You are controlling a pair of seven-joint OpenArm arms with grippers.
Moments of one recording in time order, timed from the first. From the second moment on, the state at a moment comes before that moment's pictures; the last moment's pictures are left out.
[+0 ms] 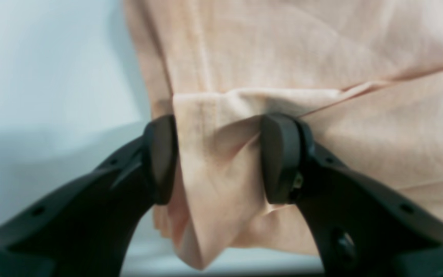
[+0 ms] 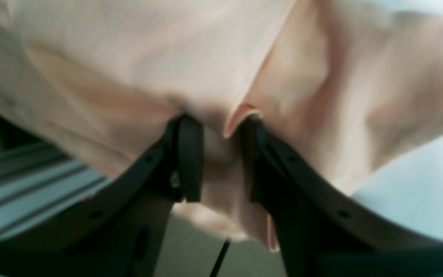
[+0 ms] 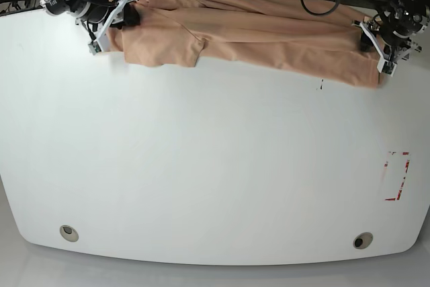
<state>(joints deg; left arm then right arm) 18.5 -14.1 -35.4 95.6 -4.6 -43.2 45.5 -25.3 7.4 30.6 102.6 39.1 41.2 -72.9</state>
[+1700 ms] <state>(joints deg) 10.5 -13.6 -29.2 89.8 -2.5 -42.3 45.1 14.5 17.4 19.3 75.0 29.4 41.0 -71.3</state>
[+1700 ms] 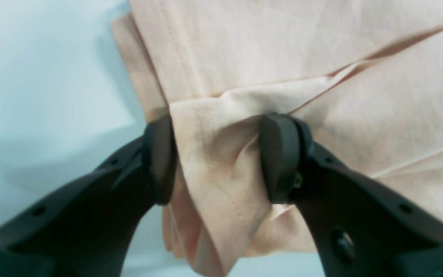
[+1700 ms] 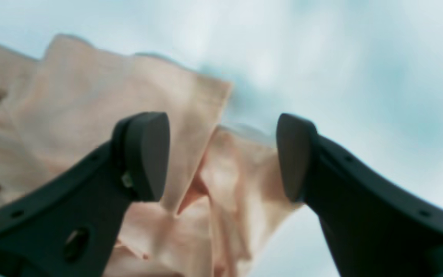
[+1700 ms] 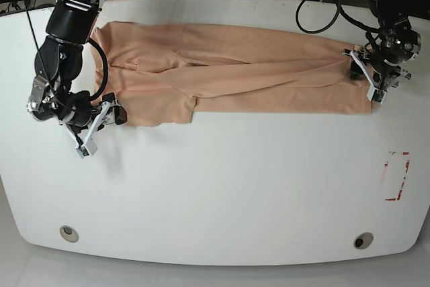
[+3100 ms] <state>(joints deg) 11.1 -13.5 -30.4 89.5 -3.0 -42.4 44.2 7.6 9.2 24.7 96.1 27.1 40.9 -80.3</state>
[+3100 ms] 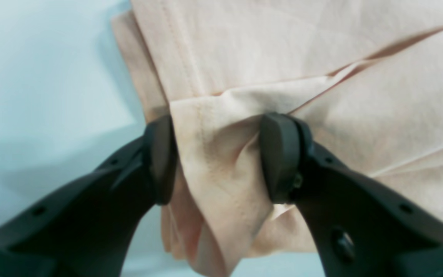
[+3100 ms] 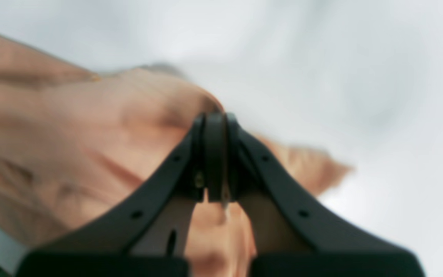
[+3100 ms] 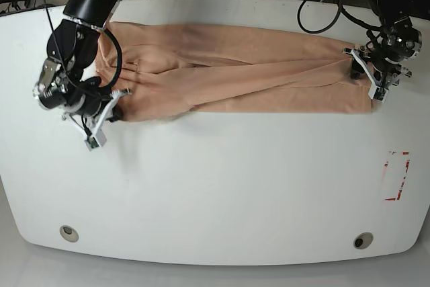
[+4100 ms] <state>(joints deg) 11.0 -13.8 -30.2 90.0 -2.9 -42.6 44.7 -14.5 14.8 37.0 105.3 42.6 41.0 -80.5</state>
